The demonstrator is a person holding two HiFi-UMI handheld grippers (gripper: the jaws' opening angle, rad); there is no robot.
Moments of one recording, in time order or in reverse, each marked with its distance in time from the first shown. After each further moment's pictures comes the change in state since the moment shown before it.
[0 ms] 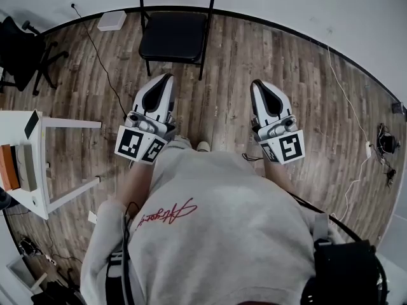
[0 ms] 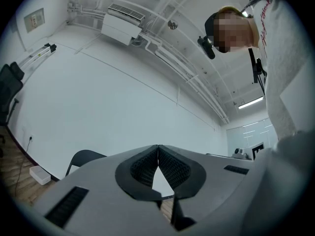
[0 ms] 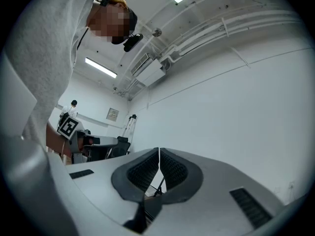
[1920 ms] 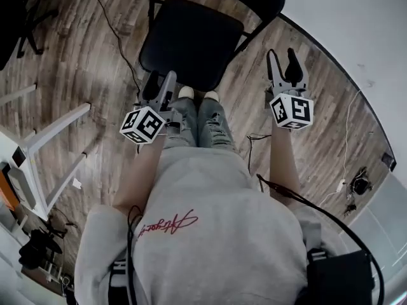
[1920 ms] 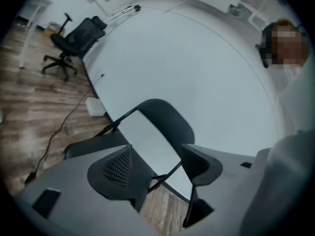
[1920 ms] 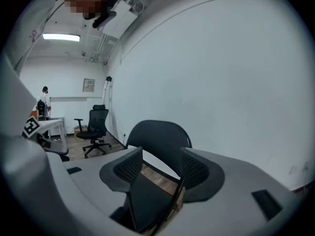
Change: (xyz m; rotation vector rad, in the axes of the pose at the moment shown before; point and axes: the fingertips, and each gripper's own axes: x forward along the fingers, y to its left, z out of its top) left arm 0.149 0.372 -0.251 -0.621 0.249 0.665; right arm 0.382 -0.269 -0.292 0.126 0.443 -0.083
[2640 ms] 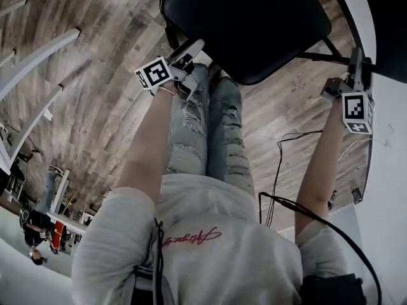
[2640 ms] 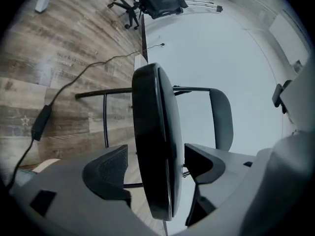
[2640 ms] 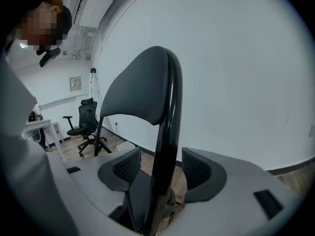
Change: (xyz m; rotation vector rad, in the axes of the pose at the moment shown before) left arm 0.053 0.240 -0.199 -0.620 0.103 0.019; right arm 0.175 -0.073 -0.160 0.165 0.148 -0.004
